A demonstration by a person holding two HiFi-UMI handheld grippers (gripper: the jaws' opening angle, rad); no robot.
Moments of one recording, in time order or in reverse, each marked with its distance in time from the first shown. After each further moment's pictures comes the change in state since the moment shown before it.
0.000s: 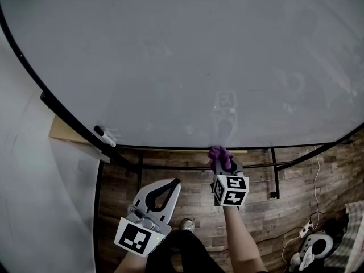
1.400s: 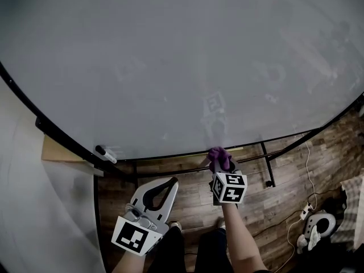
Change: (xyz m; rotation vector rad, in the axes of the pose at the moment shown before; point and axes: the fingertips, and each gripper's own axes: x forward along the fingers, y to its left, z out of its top) left arm -0.006 0.040 0.015 -0.023 -0.031 -0.161; right arm -0.001 0.002 -0.001 0.075 0.041 -0.164
